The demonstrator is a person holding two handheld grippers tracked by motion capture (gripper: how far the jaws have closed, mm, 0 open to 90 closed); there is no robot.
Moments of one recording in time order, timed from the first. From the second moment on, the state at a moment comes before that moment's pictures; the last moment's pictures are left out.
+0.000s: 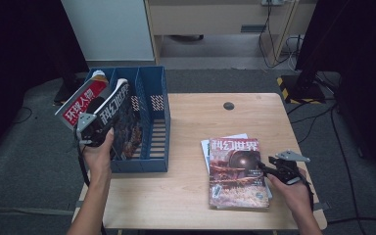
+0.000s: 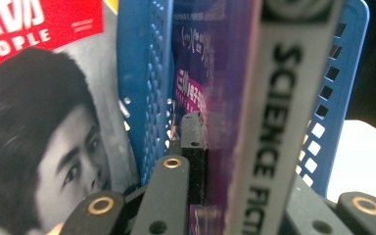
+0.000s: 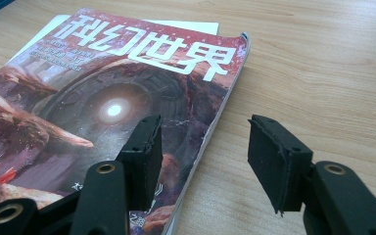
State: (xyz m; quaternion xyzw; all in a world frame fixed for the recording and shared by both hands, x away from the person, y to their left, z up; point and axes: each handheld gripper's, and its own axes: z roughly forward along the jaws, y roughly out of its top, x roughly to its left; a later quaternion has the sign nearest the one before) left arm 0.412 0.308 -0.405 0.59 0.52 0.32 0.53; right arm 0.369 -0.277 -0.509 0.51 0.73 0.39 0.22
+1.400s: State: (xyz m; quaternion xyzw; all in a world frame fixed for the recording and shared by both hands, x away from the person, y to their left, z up) left arm 0.416 0.310 -0.395 0.58 0.53 0.33 0.52; right arm 0.370 -0.274 -0.511 0.50 0.74 0.38 0.21
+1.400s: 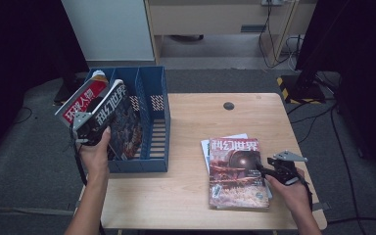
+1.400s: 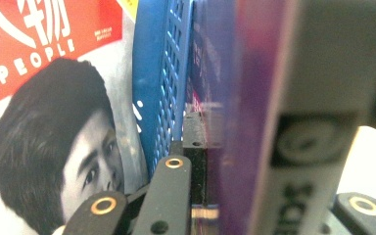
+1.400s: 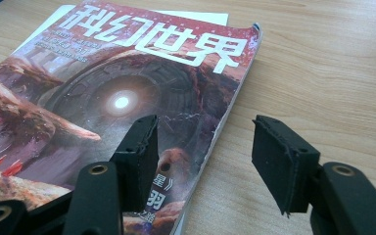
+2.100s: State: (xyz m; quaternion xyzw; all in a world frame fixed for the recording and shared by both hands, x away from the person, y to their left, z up) left arm 0.447 0.295 -0.387 0.58 0.51 0.36 0.53; right arm 0.370 -0.277 -0.511 0.51 0.74 0.39 0.21
